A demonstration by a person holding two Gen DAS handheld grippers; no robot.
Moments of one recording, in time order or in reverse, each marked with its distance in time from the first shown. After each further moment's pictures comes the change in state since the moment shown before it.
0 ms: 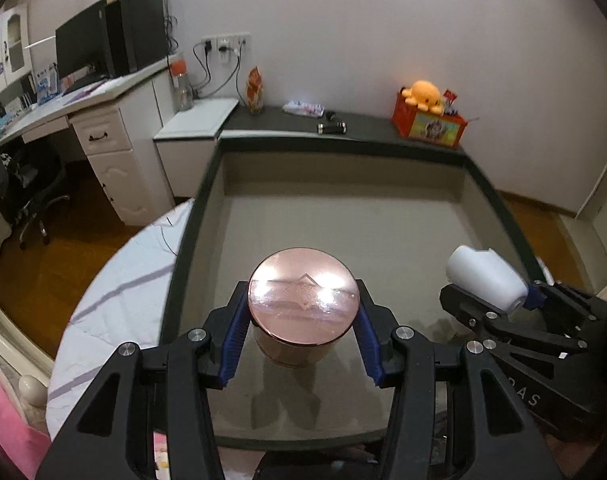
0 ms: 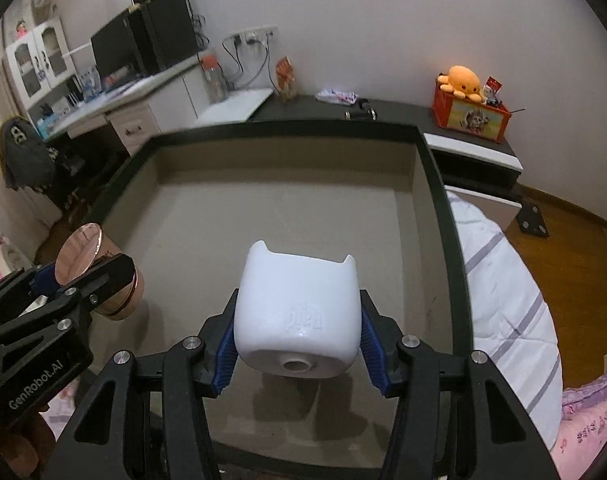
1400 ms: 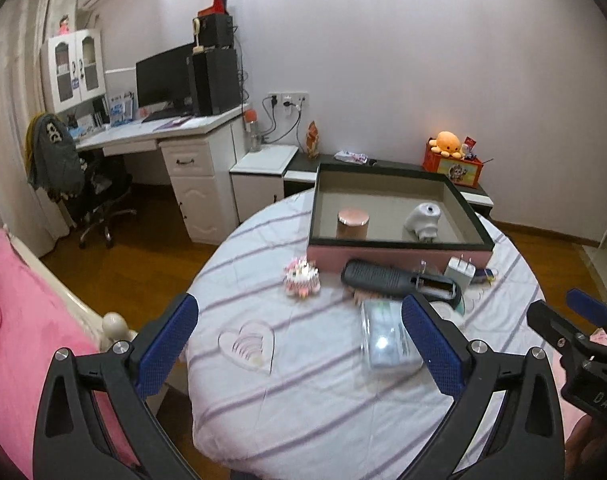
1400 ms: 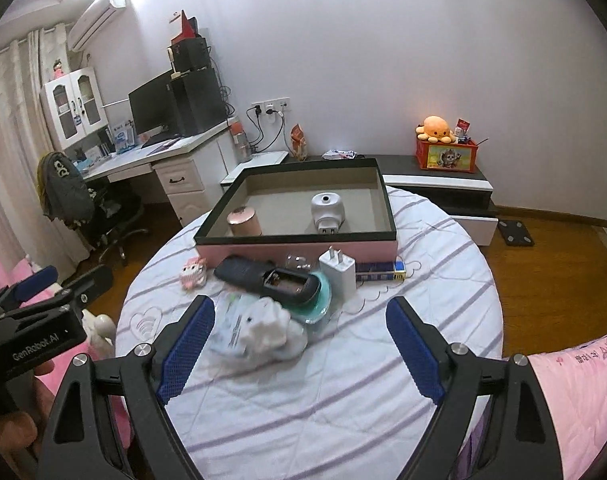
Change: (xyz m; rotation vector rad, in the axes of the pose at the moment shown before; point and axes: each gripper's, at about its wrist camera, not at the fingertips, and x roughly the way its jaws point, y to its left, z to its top) left arm -0.243 0.029 -0.145 -0.069 -0.210 0.162; right arm -0.231 0.047 -0.163 0.037 -0.266 0.036
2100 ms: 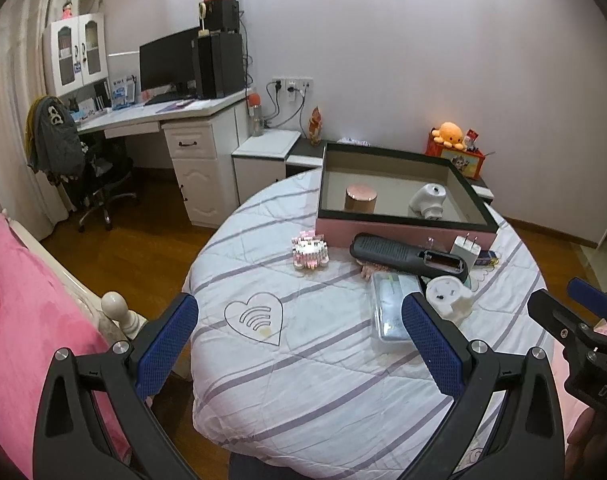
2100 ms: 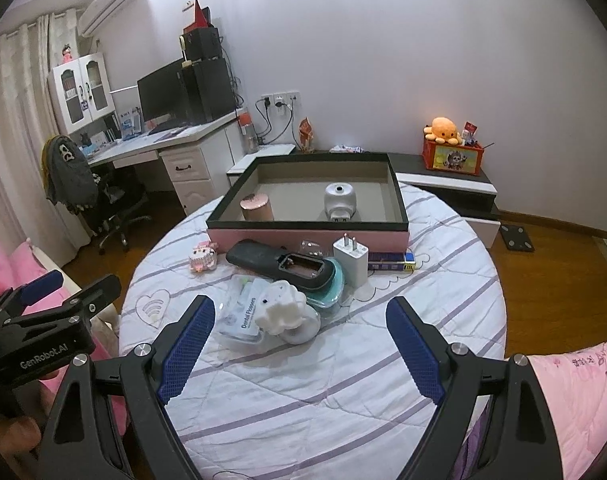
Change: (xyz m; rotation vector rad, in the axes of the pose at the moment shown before) left arm 0.001 0.009 -0.015 -0.022 0.045 -0.011; right arm 0.001 0.016 -0.010 -0.042 0.027 -0.001
